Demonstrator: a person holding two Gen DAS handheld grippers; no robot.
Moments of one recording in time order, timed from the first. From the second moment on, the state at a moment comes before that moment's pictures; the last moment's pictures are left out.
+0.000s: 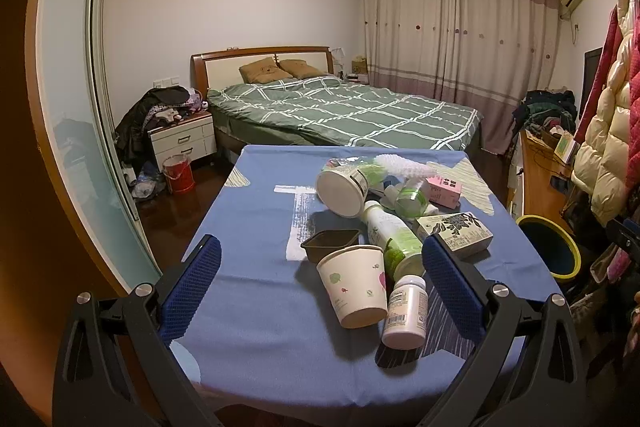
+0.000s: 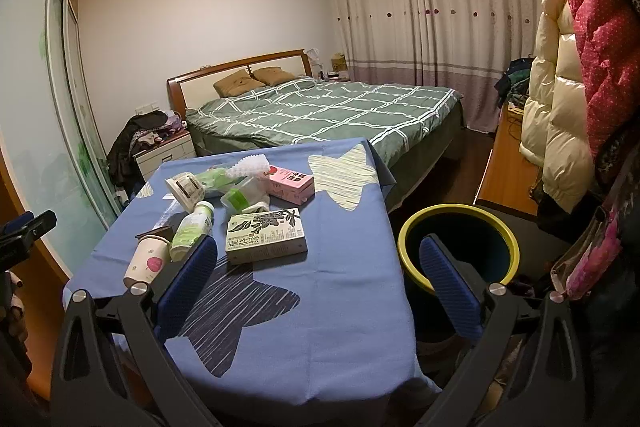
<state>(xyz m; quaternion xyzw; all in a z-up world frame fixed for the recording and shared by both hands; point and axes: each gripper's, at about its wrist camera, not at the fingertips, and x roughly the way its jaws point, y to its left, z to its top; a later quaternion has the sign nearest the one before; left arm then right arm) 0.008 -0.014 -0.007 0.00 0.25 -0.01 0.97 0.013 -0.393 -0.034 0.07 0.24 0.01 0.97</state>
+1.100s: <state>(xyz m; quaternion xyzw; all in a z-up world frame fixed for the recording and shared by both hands) 0.010 -0.021 -0.015 0.00 0.25 -0.01 0.97 0.015 -0.391 -0.040 0.07 0.25 0.01 0.97</state>
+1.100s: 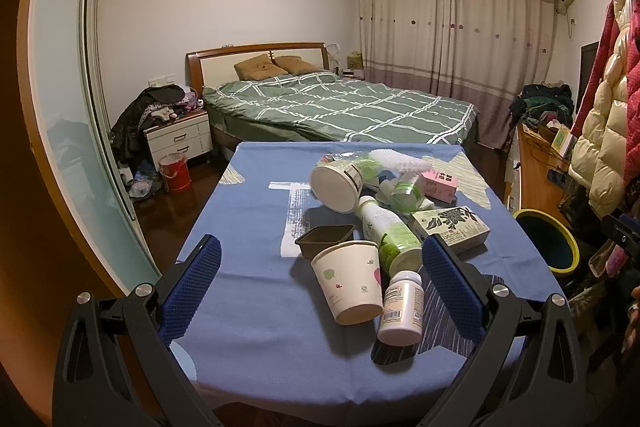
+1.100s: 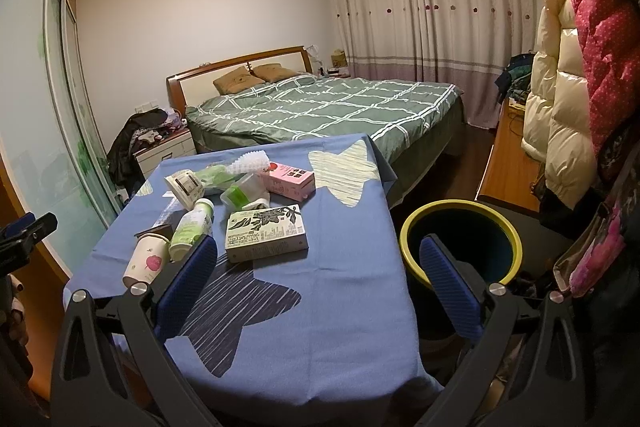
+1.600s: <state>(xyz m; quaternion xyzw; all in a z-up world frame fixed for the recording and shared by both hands) 0.009 -0.022 -0.015 0.00 0.25 -0.01 0.97 0.015 -0.391 -0.040 0.07 0.25 0.01 0.97</state>
